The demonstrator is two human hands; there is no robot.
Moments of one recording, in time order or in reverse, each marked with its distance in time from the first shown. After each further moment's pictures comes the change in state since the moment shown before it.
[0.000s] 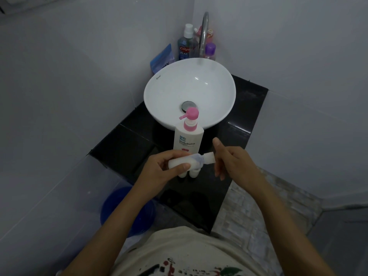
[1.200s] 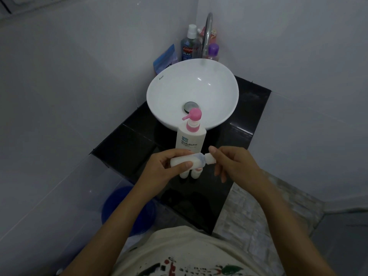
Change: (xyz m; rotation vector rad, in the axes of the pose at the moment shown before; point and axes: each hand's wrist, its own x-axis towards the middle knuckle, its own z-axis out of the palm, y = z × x) left_hand 0.004 0.001 -0.001 -0.019 0.010 0.018; right_hand 0.000 -0.002 -0.002 -0.001 -0.037 -0.069
